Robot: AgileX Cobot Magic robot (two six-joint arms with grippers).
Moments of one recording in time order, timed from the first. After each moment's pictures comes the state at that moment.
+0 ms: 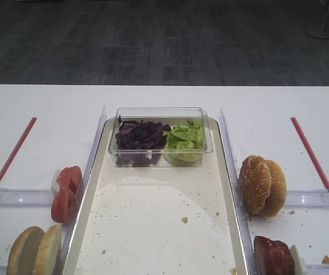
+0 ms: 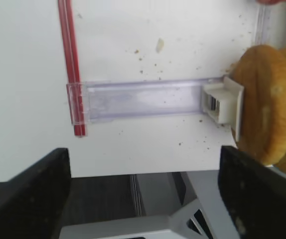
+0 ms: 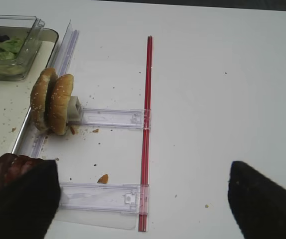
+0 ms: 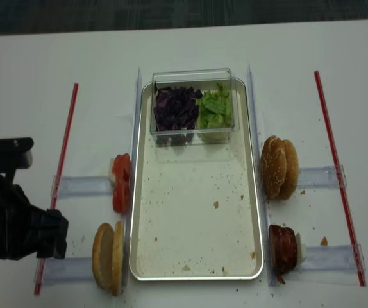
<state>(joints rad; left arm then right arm) -0.03 1.15 -0.68 -0.06 1.13 -0.02 -0.01 -0.02 -0.48 0.05 1.13 -0.07</state>
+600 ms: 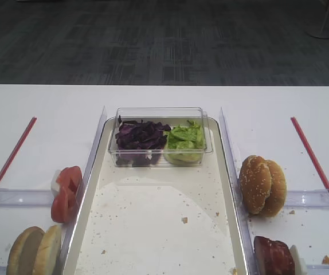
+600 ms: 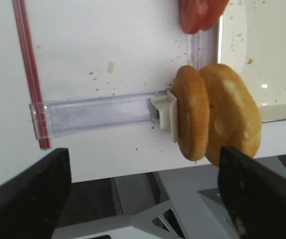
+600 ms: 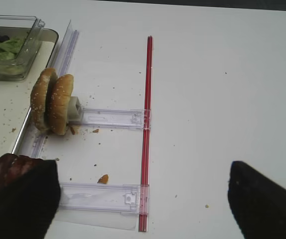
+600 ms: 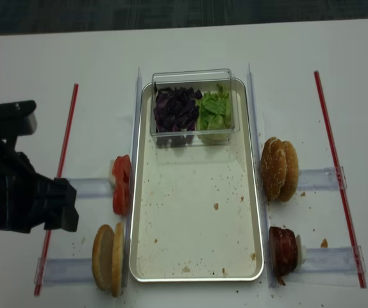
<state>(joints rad) -0.11 1.15 -0.82 -0.14 1.22 -0.05 -0.01 -0.02 -0.48 0.05 1.13 -0.07</state>
